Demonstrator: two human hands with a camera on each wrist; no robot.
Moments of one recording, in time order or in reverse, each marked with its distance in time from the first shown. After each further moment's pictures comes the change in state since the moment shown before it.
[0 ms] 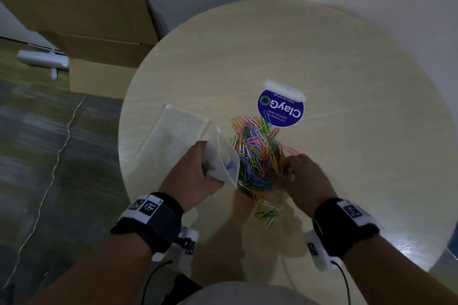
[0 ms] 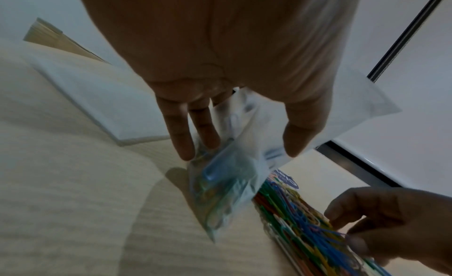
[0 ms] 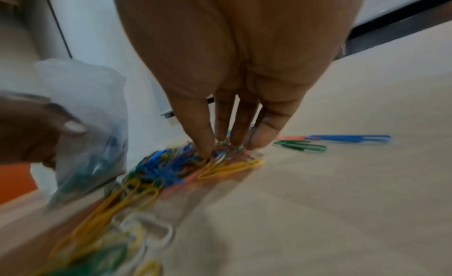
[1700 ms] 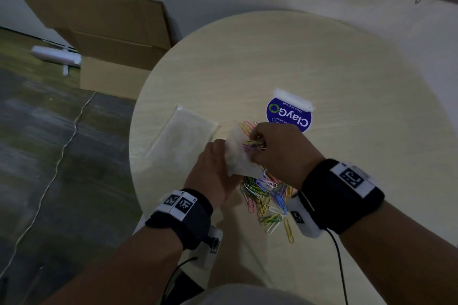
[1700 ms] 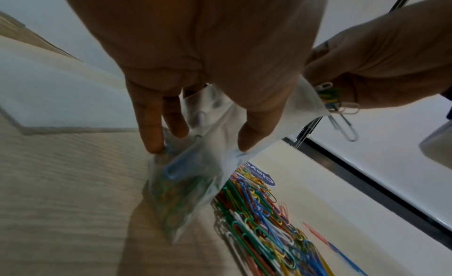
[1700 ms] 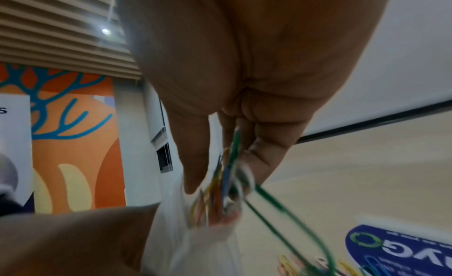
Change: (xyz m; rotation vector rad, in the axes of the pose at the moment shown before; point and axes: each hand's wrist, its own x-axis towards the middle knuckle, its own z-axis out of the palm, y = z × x) left_hand 0.008 0.019 0.022 0.172 0.151 0.038; right_hand 0.019 -0.122 -0.065 -0.041 -0.060 -0.287
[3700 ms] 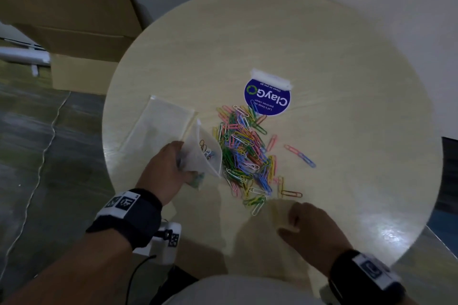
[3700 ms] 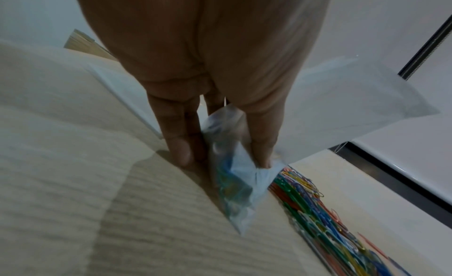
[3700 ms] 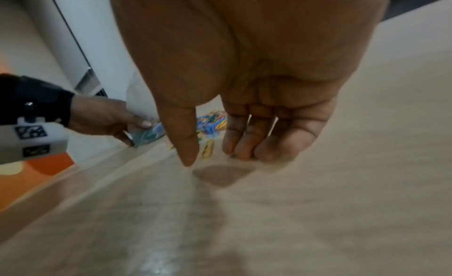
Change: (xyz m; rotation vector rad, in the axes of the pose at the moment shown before) left_hand -0.011 -0.049 -0.016 -0.122 -0.134 -0.176; right_hand -0.160 0.112 0.099 -0.017 -0.216 0.432
